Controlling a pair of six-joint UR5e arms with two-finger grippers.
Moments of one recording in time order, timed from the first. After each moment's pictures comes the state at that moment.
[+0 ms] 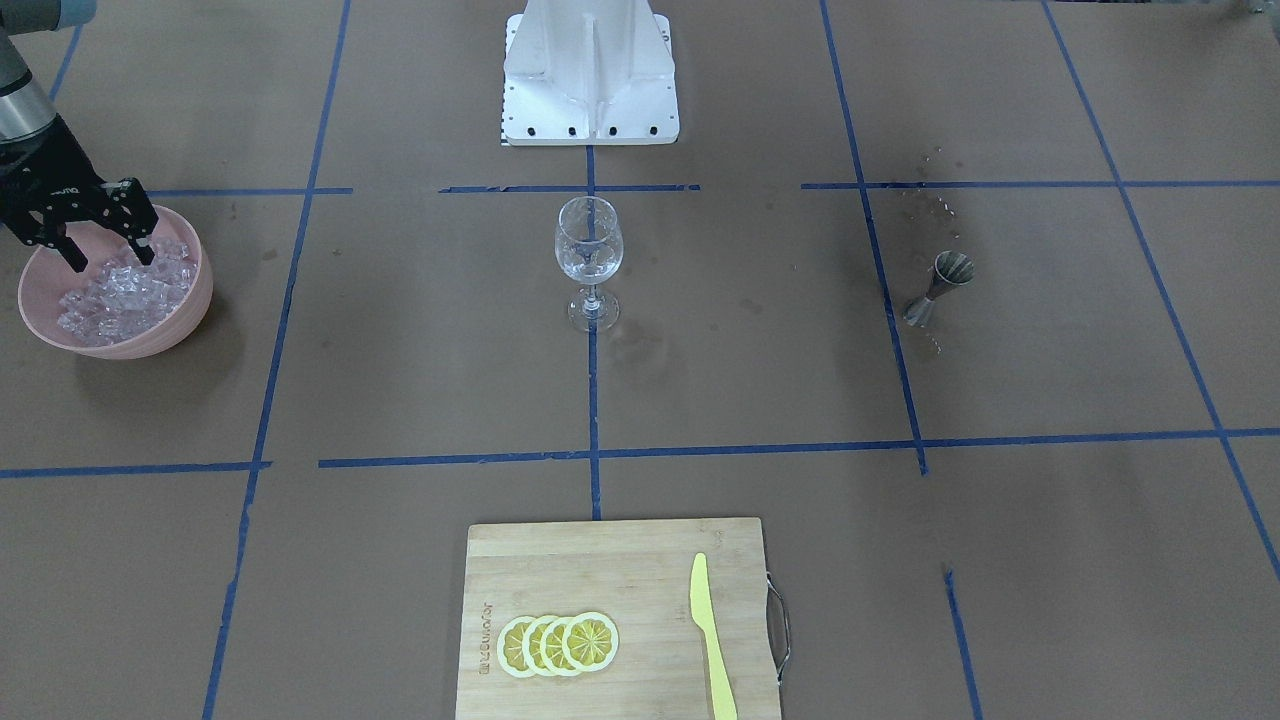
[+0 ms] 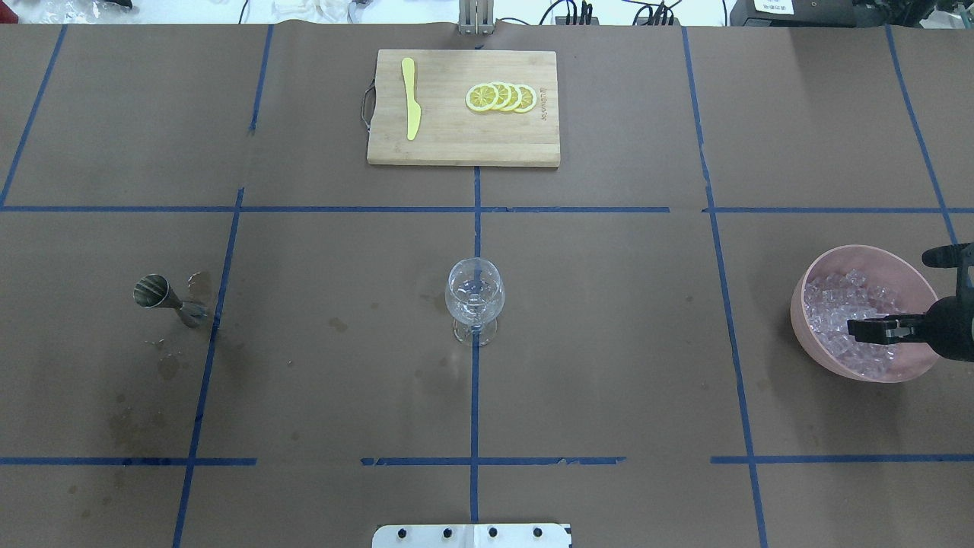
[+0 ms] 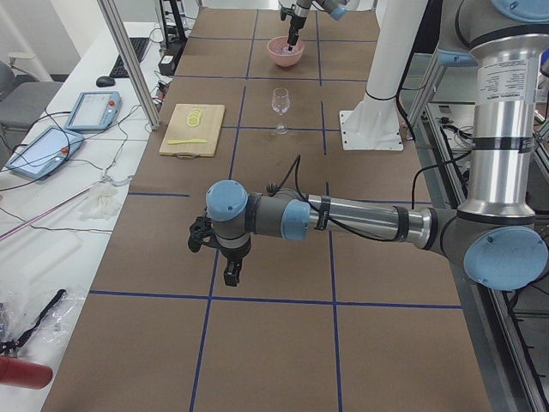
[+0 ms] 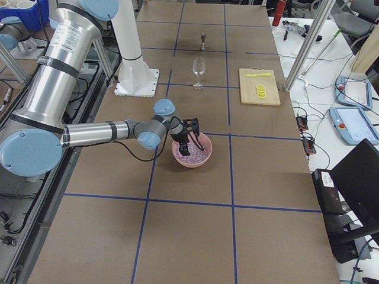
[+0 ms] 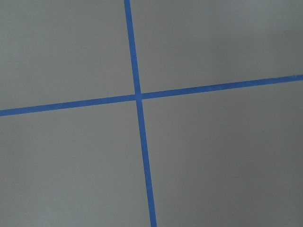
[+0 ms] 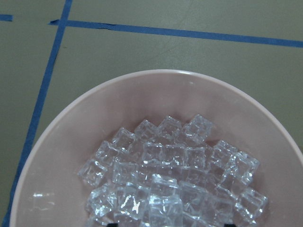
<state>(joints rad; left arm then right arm) -1.52 -1.54 -1.71 -1.56 -2.38 0.02 0.72 -1.97 1.97 -0.75 1.78 0.97</state>
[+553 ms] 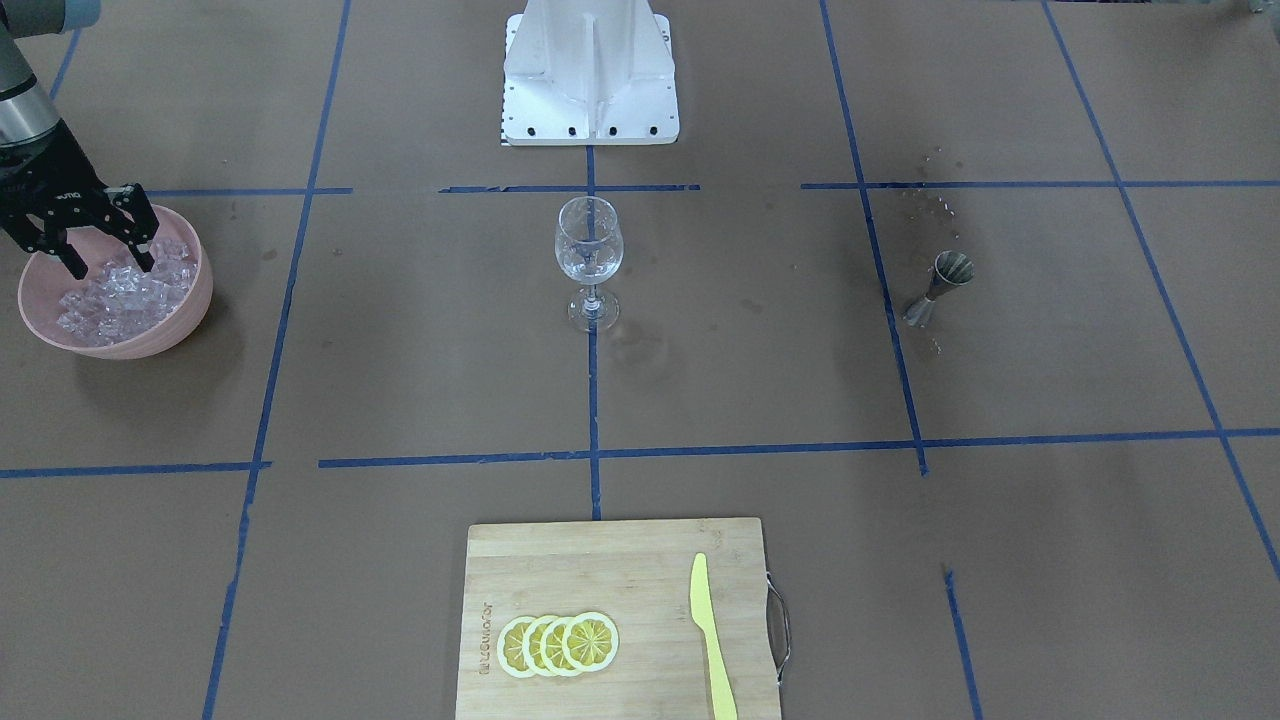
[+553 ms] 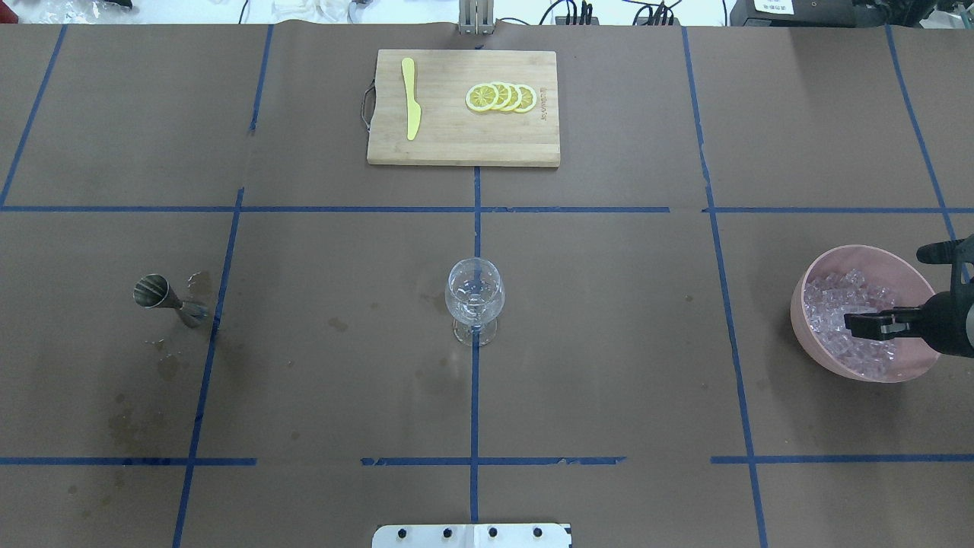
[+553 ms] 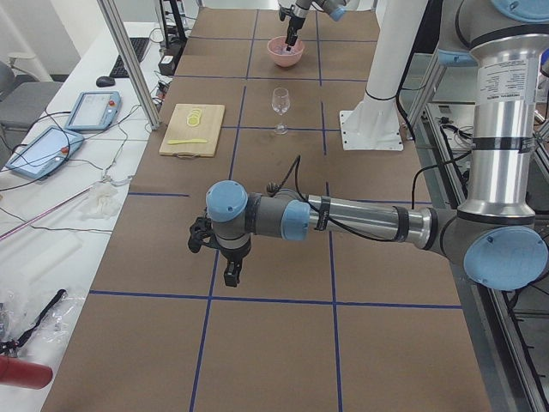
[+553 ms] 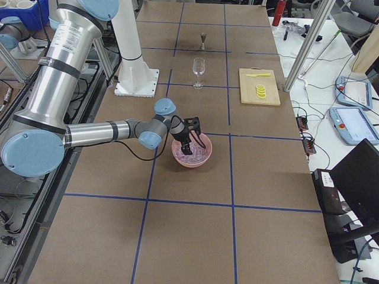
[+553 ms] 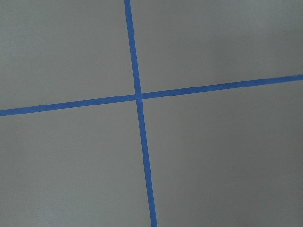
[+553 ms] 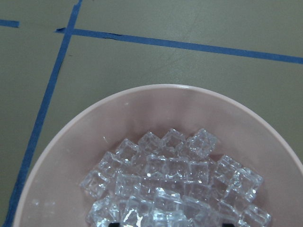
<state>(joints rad) -1.52 -1.54 -1.71 -1.56 -2.38 0.02 0.72 -1.96 1.97 -0.75 1.76 0.95</state>
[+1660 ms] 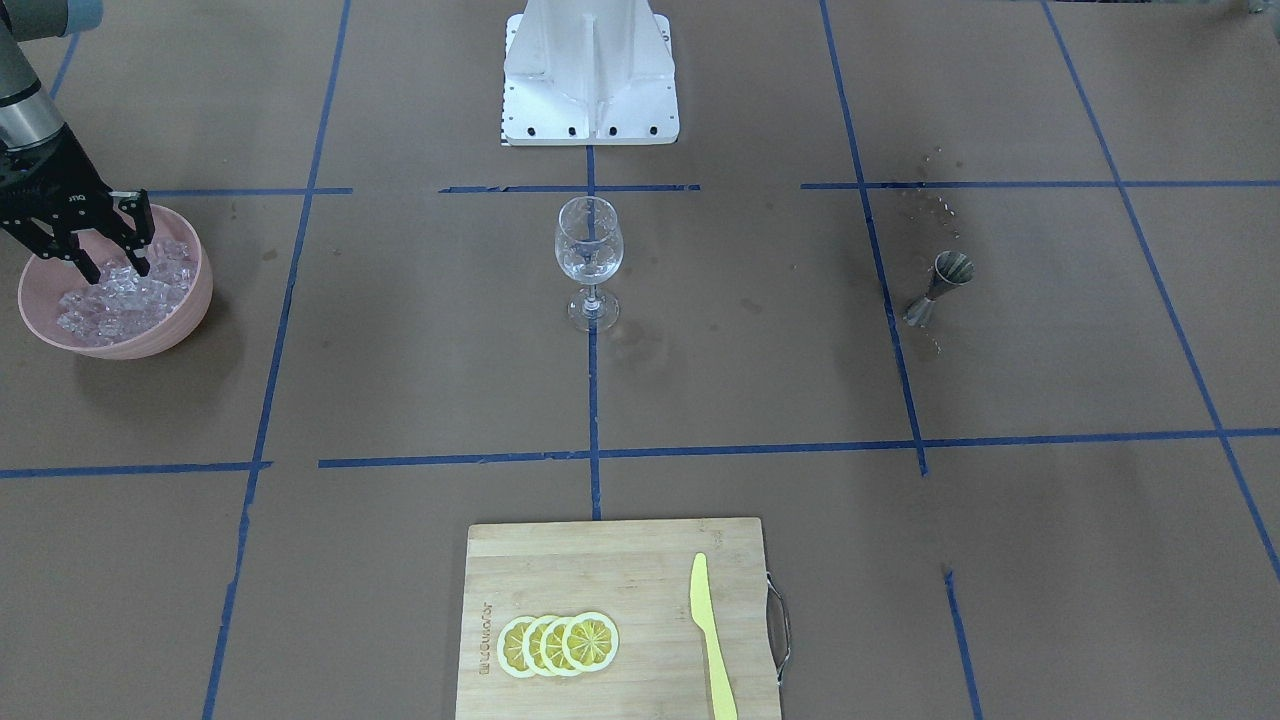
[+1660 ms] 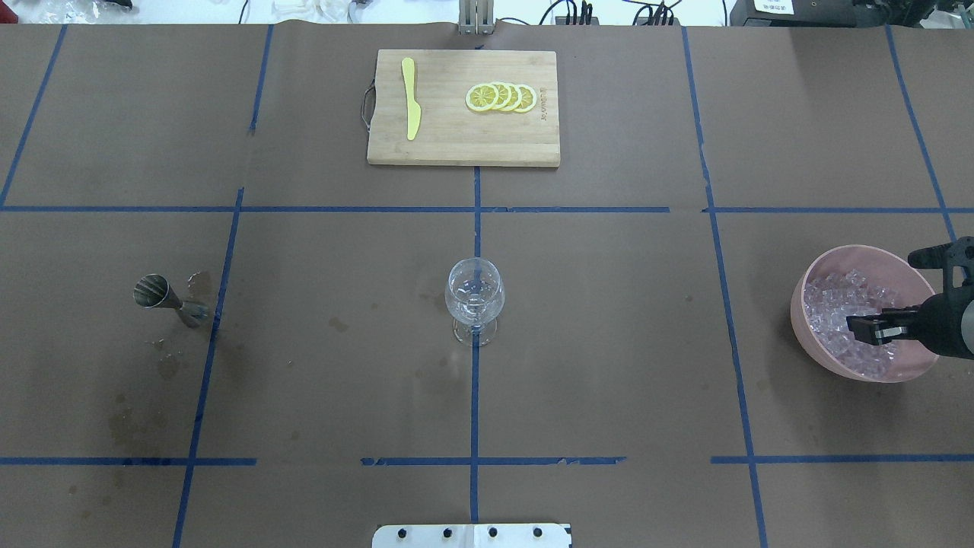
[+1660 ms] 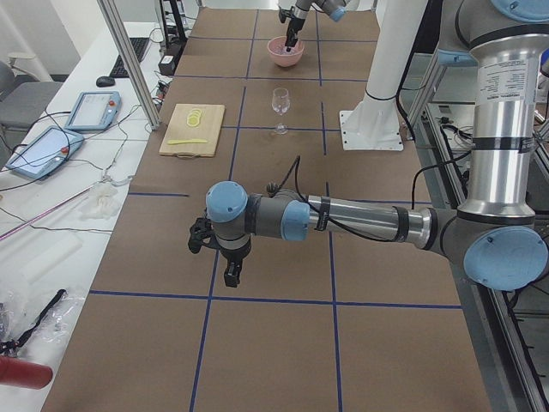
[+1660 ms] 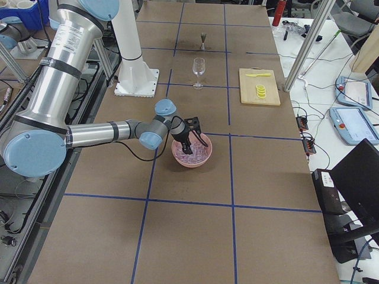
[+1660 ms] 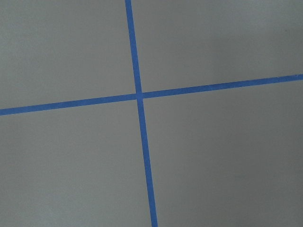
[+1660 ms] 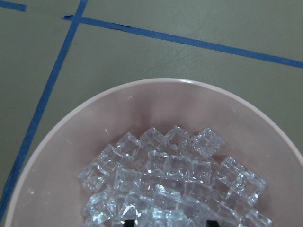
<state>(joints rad) -1.52 -1.54 -1.71 -1.56 -2.38 0.02 0.71 -1.95 1.96 -0.76 1.76 0.88</state>
